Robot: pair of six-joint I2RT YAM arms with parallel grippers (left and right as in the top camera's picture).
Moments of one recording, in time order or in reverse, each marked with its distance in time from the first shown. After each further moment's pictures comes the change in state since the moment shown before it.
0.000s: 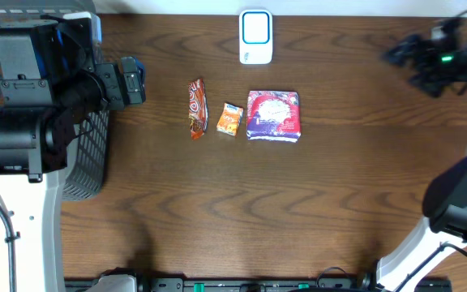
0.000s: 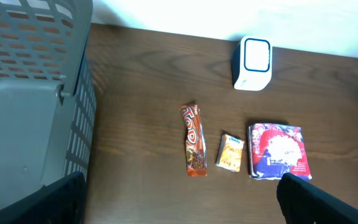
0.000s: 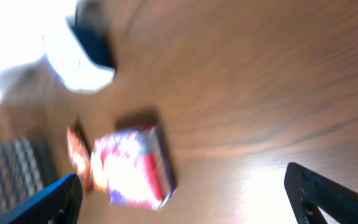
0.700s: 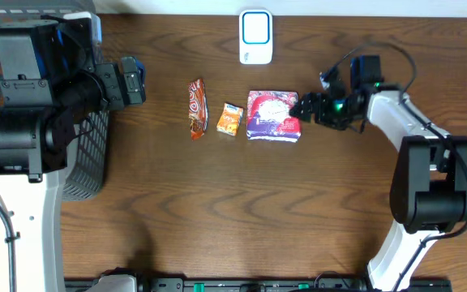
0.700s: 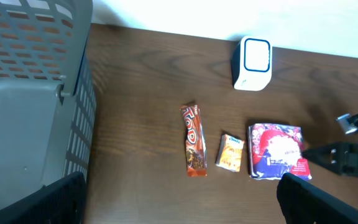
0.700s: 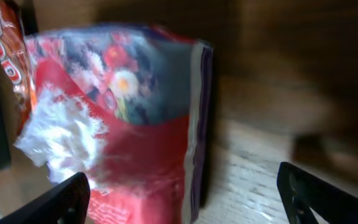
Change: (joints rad) left arm 0.000 0.000 0.000 0.000 0.000 0.000; right arm 0.314 0.002 -0.593 0.599 -0.039 -0.022
